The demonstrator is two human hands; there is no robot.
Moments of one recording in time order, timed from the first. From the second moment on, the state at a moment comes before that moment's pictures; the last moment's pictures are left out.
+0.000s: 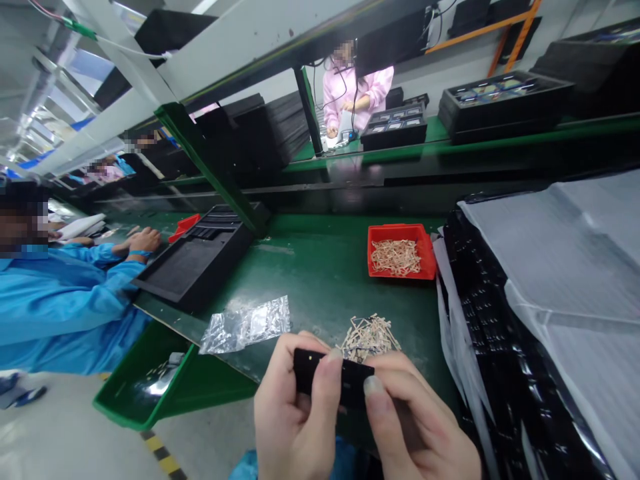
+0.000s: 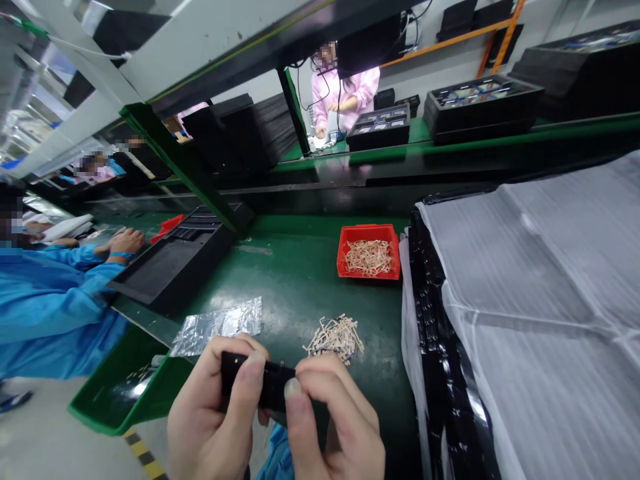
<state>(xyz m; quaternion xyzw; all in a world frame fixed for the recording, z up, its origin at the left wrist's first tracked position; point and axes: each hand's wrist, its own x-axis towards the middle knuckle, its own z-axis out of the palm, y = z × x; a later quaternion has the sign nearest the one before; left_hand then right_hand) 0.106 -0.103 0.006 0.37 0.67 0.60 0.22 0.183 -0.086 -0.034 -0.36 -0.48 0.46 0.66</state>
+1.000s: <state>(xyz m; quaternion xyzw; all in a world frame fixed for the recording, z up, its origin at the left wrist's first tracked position) 0.078 -0.118 0.022 0.43 0.67 0.51 0.32 0.208 -0.067 -0.056 -0.31 -0.69 0.26 0.60</state>
